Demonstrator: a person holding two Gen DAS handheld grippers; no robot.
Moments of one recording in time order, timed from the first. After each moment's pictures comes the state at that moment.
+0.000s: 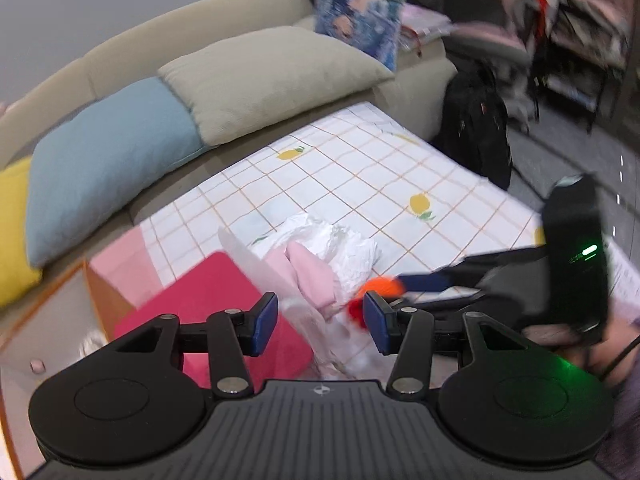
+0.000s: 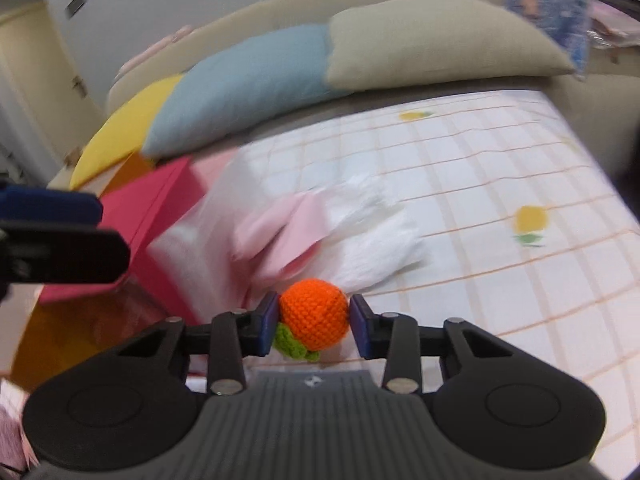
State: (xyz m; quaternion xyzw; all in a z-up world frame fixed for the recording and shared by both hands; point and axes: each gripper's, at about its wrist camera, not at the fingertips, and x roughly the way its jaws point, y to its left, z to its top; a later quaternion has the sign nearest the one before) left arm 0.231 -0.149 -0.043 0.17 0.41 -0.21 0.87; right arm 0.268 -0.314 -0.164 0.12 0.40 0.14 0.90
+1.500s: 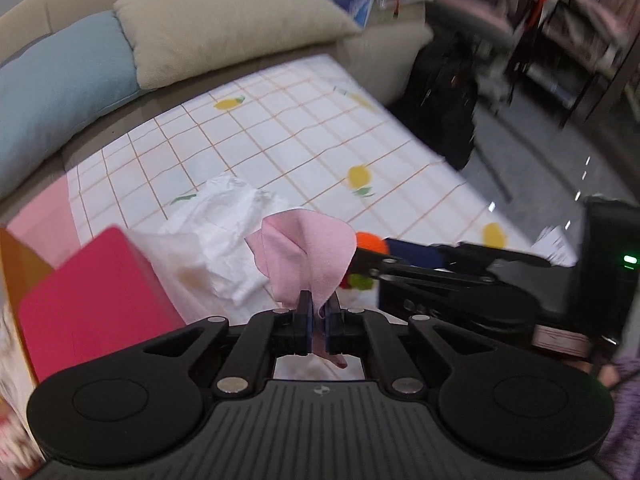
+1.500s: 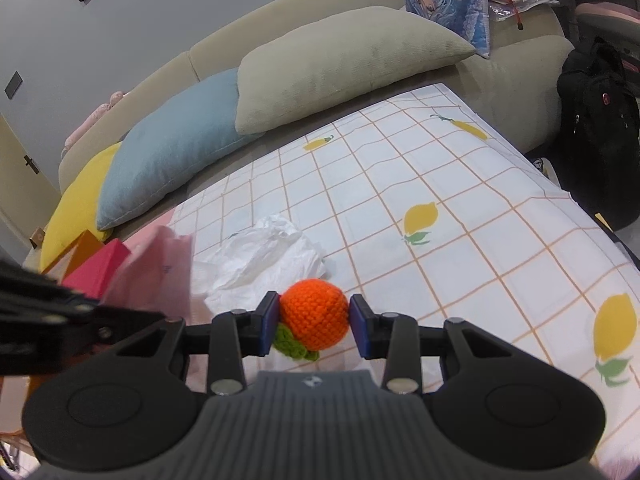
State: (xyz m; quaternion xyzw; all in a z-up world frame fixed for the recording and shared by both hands) left arm 0.240 -0.184 -0.053 0.09 0.51 -0.25 0.82; right arm 0.253 -0.369 -0.150 0.20 0.39 0.08 0.90
